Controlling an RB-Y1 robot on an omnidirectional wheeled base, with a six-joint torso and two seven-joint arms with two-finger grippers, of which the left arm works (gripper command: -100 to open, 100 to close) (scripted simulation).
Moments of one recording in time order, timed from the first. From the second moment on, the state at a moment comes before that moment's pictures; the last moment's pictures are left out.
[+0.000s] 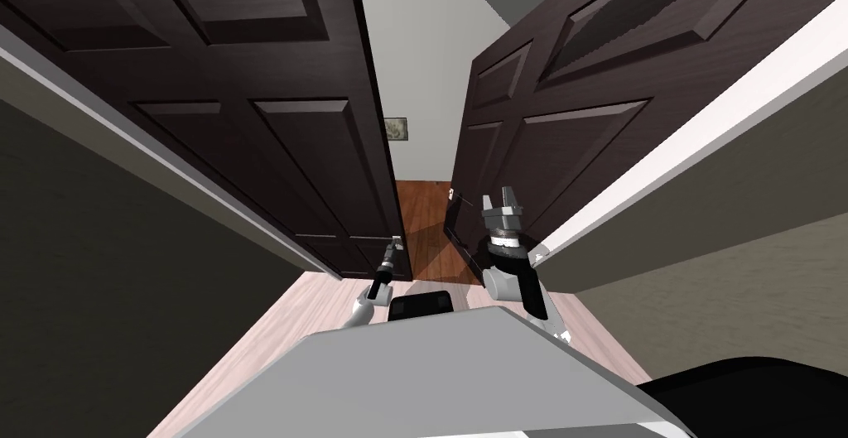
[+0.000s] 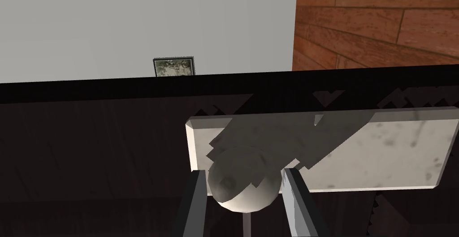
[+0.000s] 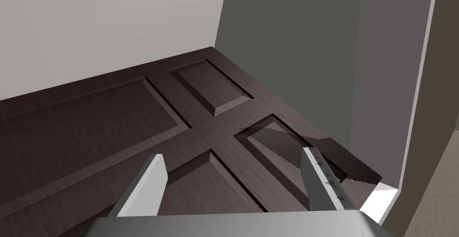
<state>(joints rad) -0.18 0.03 -0.19 -0.59 0.13 -0.80 -0.03</state>
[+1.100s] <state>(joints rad) -0.21 0.05 -0.13 -0.55 0.15 -0.83 -0.06</state>
